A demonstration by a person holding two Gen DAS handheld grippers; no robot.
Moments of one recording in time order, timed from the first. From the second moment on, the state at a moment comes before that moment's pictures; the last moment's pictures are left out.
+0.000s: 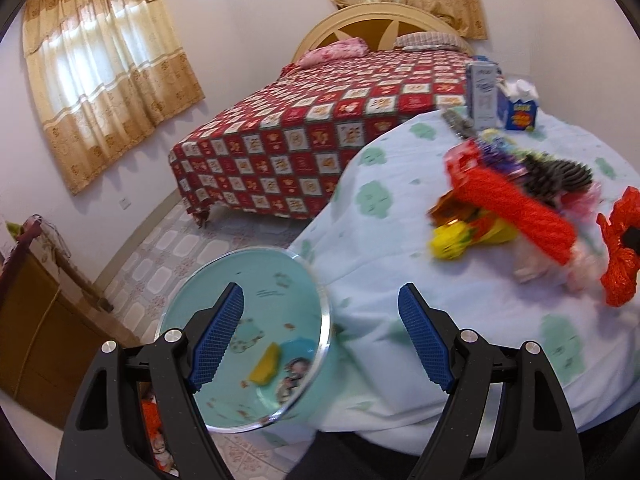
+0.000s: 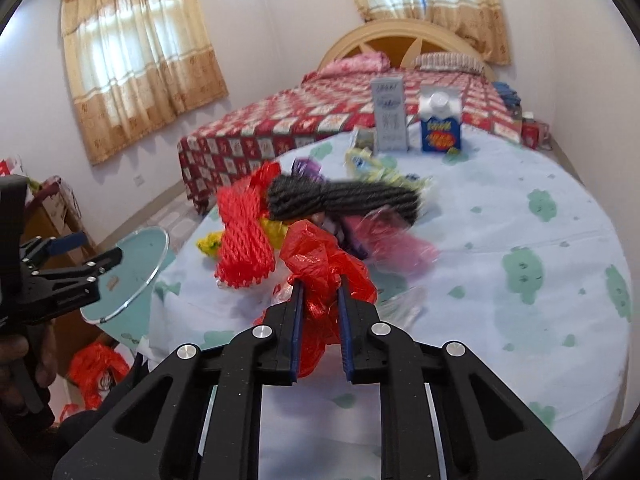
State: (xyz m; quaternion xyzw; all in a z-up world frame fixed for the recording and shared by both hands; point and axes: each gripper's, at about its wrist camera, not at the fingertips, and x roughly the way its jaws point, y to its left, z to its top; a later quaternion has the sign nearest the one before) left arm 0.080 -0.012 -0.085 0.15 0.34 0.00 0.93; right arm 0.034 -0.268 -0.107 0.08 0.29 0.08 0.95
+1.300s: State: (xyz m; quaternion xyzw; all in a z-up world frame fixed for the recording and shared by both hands) left arm 0.070 -0.058 -0.054 0.16 0.32 -0.09 0.93; right arm 0.036 -0.301 -0.090 0.06 0.23 0.02 0.97
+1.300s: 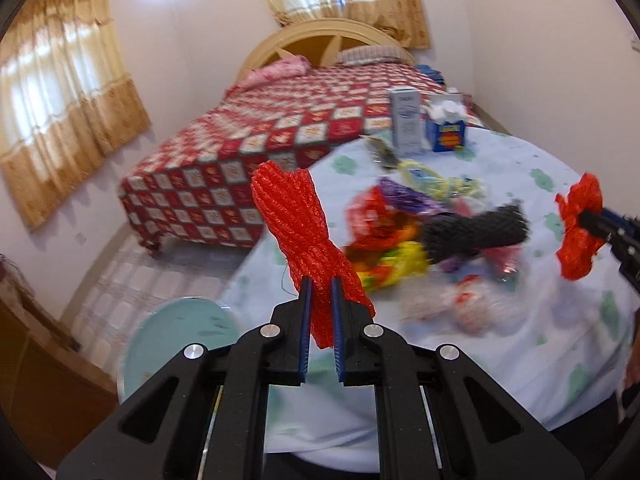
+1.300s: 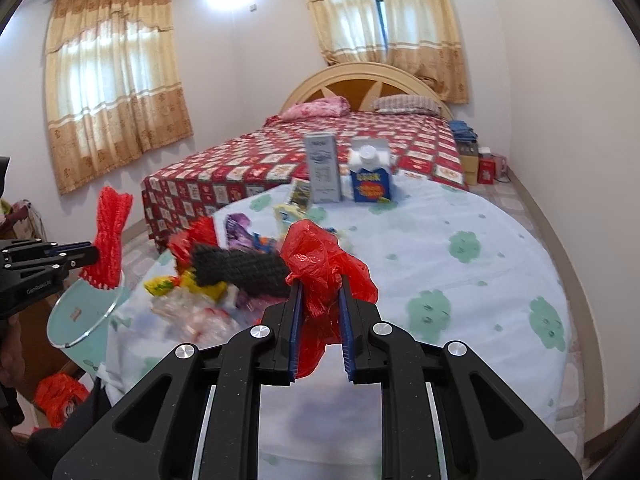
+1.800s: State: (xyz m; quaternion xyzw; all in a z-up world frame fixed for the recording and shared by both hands) left arm 0.088 0.021 -0.054 0.14 0.32 0.00 0.94; right arm 0.095 -0.222 -0.061 0.01 0.20 0.10 0.97
